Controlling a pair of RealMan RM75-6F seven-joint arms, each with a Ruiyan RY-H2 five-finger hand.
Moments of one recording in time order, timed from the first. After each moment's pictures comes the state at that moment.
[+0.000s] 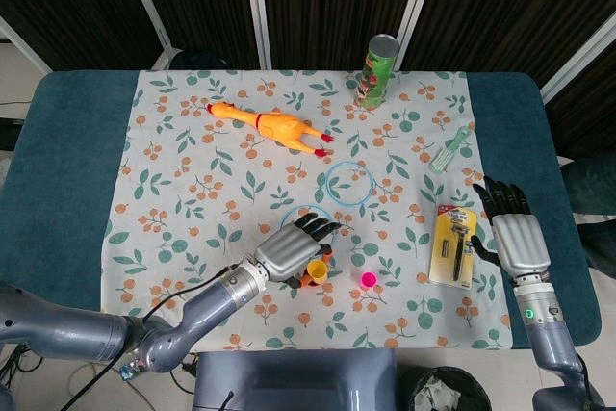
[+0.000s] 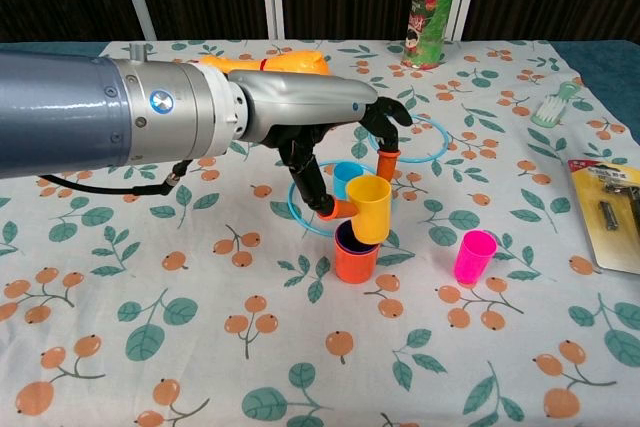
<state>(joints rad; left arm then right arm) -1.12 -1.53 -0.14 -1.79 0.82 0.83 0.53 0.34 -1.27 0.15 -1.52 -1.32 1.27 -0.14</state>
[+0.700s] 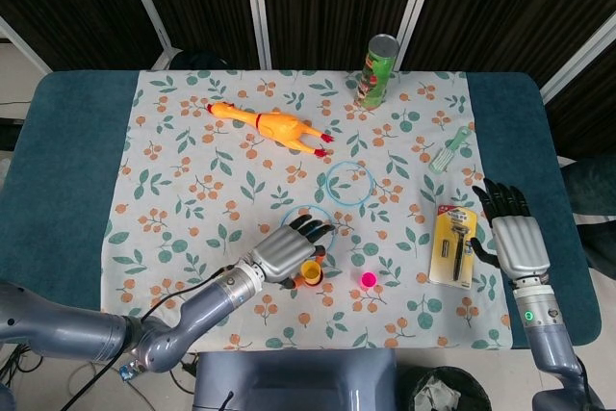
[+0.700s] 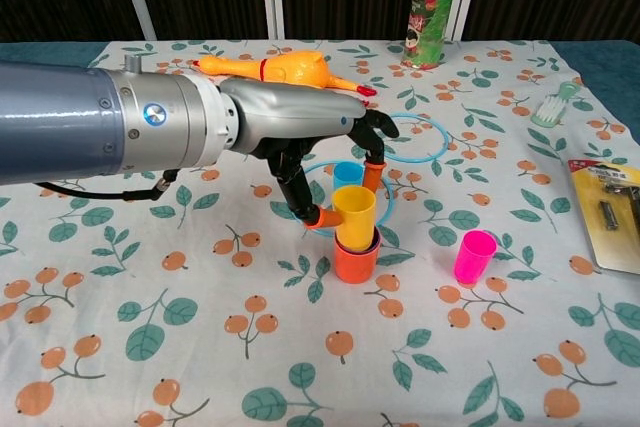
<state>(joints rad) -1.14 -1.52 -0.10 -1.78 0.80 0.84 0.55 0.33 -1.27 0.15 -1.53 -1.33 1.27 -0.14</state>
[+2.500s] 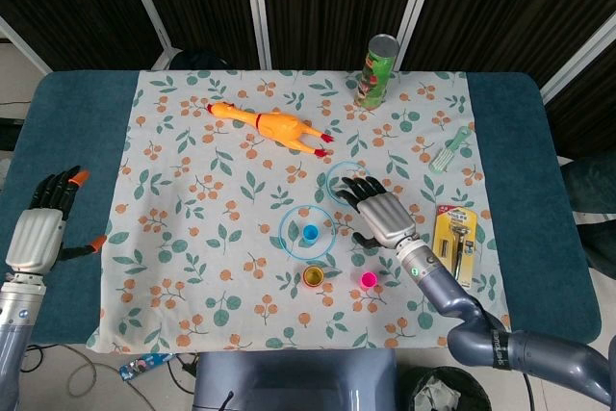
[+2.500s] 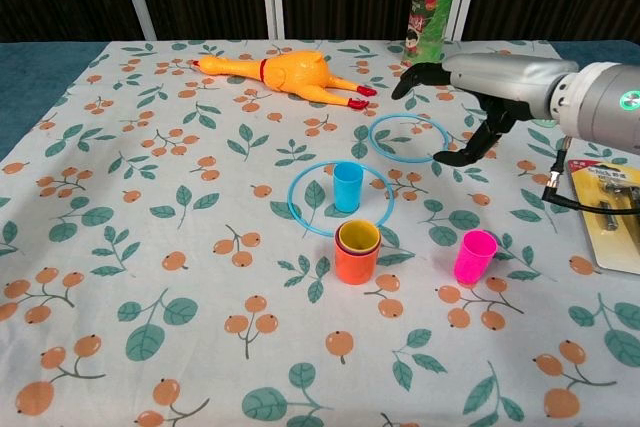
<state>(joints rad) -0.41 -1.25 0.09 -1.43 1.29 1.50 -0.19 0.75 -1.46 0.24 -1.53 -1.15 0.83 -0.26</state>
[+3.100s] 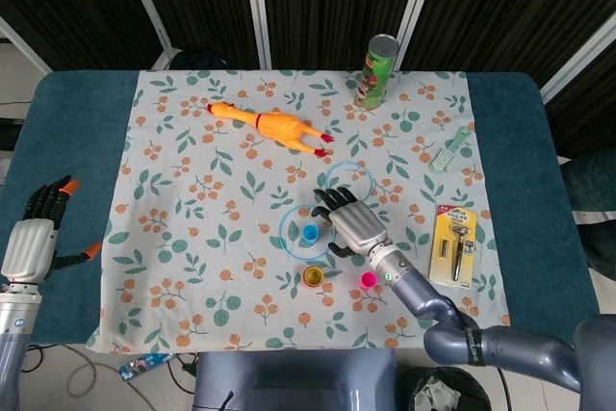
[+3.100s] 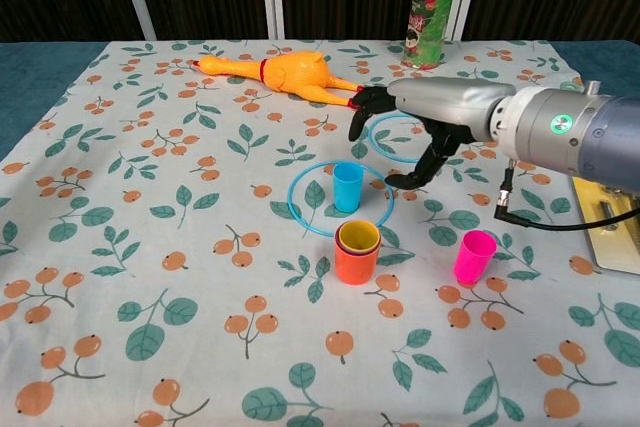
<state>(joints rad) -0.33 -1.31 0.03 -1.33 1.33 1.48 -0.25 0.82 -1.56 0.23 -1.51 -1.11 0.81 -0.30</state>
